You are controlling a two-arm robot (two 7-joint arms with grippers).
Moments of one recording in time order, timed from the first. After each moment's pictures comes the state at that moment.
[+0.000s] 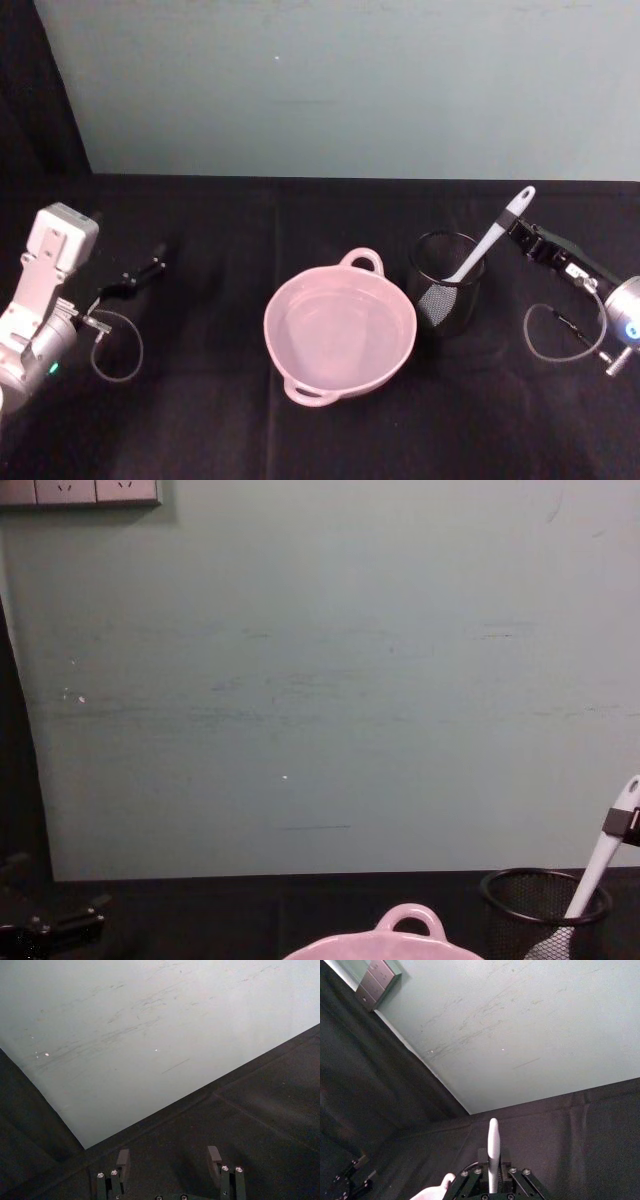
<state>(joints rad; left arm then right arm) -0.20 0.60 0.45 -1.41 -0.25 -0.12 0.03 0.22 0.54 -0.27 -1.42 1.06 0.18 0.35</state>
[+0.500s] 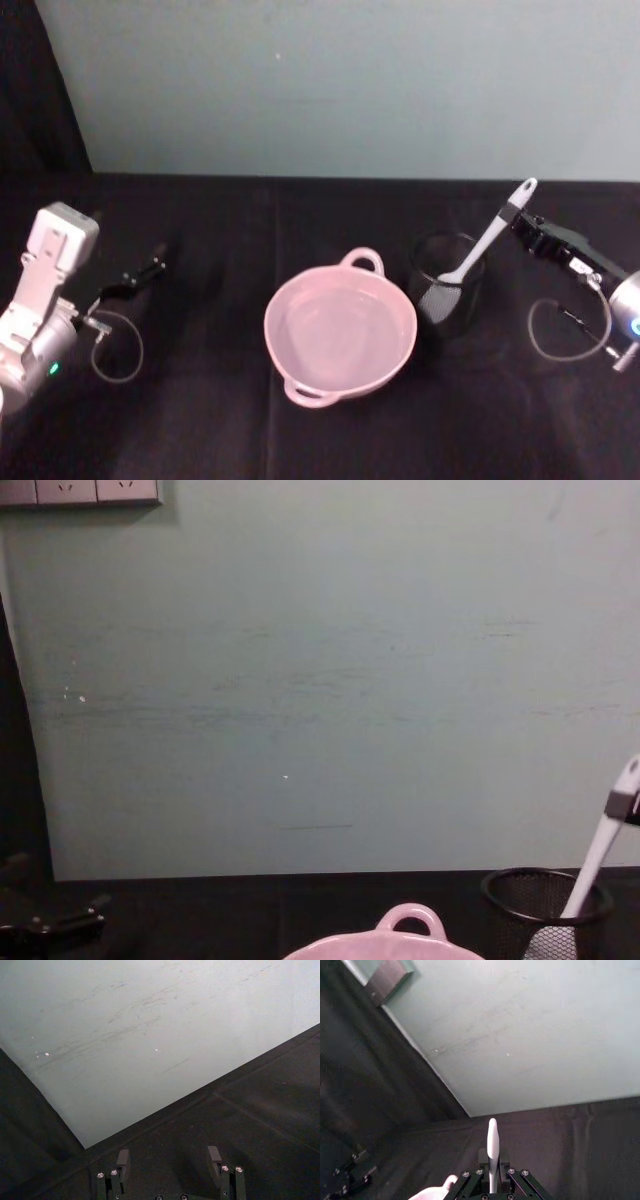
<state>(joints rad) -0.20 0.60 0.45 -1.41 -0.25 -0.12 0.03 0.21 0.57 -0.27 -1.47 1.03 0.16 0.34</state>
